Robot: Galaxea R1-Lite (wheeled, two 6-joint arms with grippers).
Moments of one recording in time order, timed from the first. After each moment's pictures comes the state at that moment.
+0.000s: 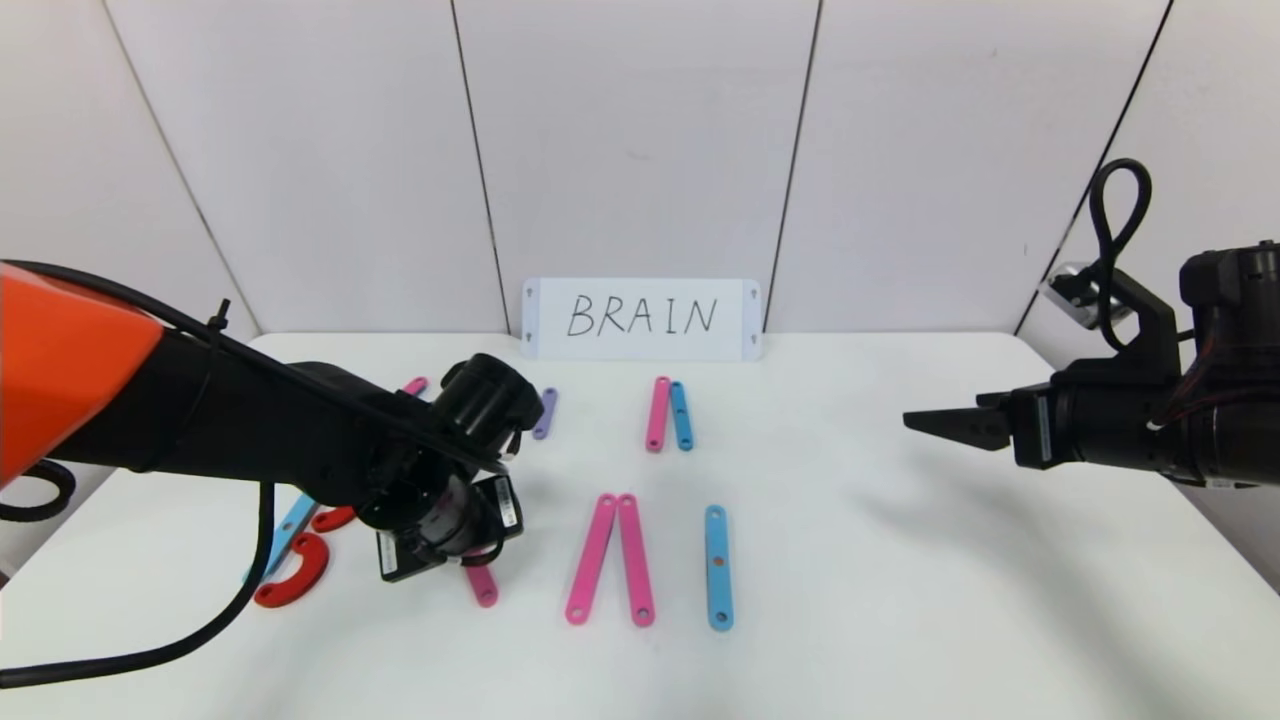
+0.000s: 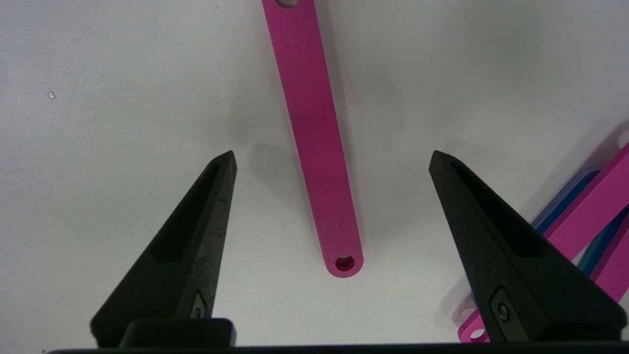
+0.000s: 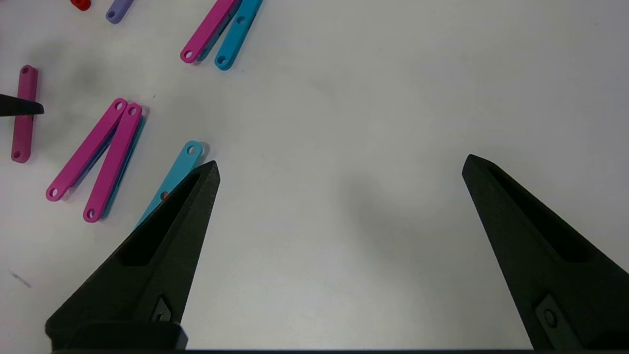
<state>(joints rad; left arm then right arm) -0.54 1.92 -1.12 0.33 0.29 -0.87 0.09 1.56 -0.83 -0.17 0.39 -0.02</state>
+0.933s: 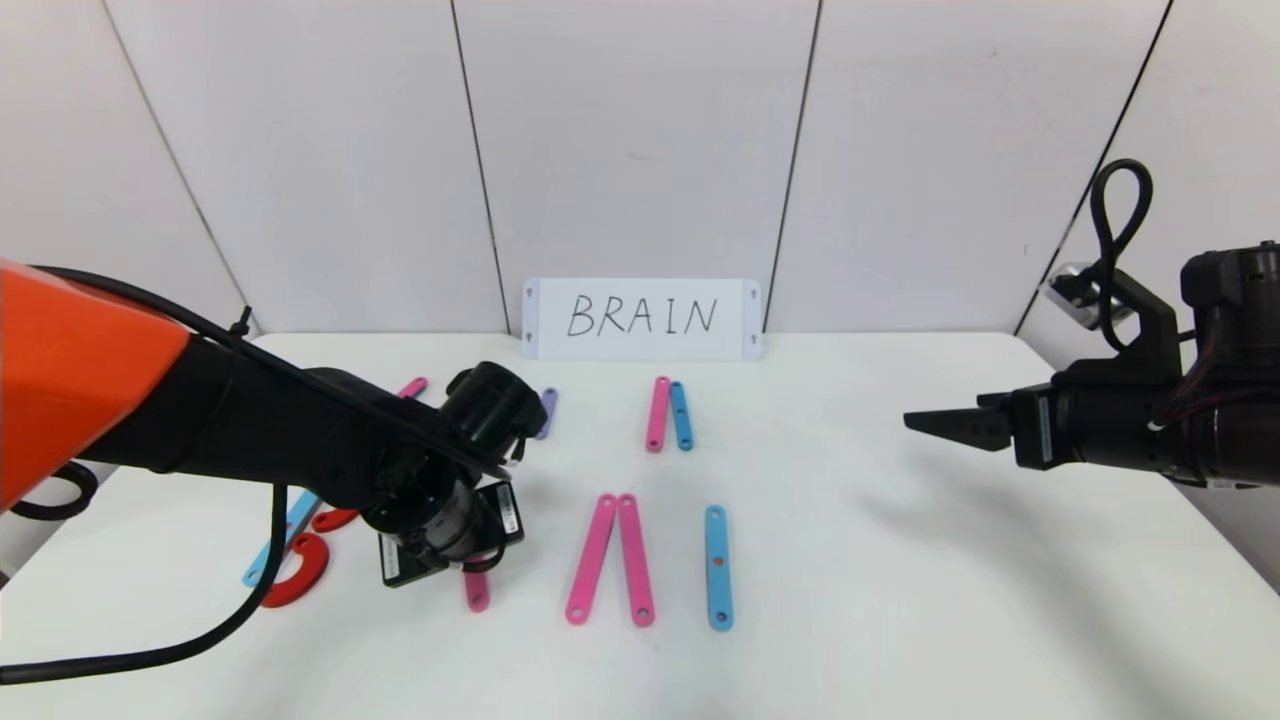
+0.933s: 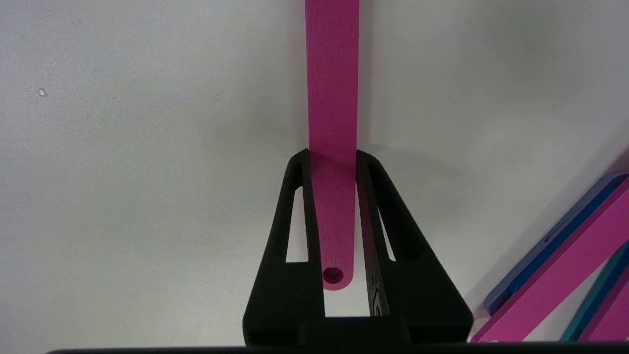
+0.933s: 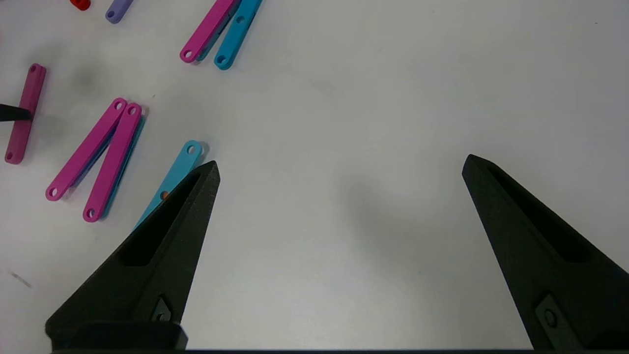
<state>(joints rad) -0.54 1.94 -1.12 0.33 0.29 -0.87 0.09 1.56 -0.83 -0.17 0.39 -0.02</state>
